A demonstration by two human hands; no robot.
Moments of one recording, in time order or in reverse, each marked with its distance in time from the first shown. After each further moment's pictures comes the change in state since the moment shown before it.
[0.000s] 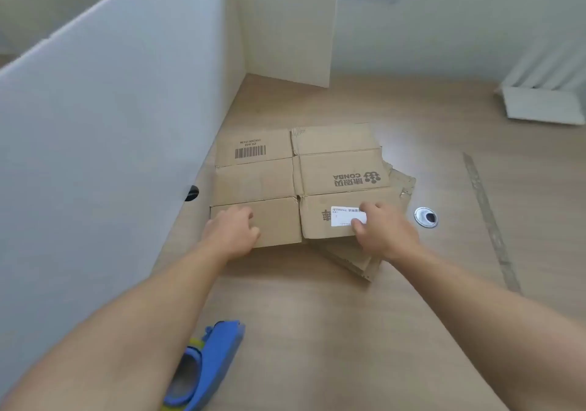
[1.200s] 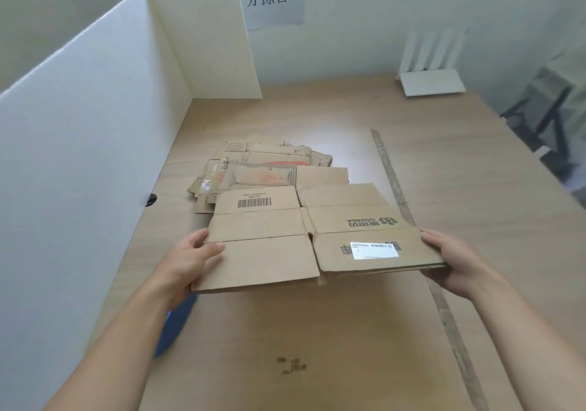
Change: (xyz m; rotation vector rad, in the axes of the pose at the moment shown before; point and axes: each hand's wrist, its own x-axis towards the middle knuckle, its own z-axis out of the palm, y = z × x) left_hand -0.203 0.097 0.000 -1.179 -0.076 -0.208; right_hand -0.207 0.247 -0.022 1.648 -0.109 0.630
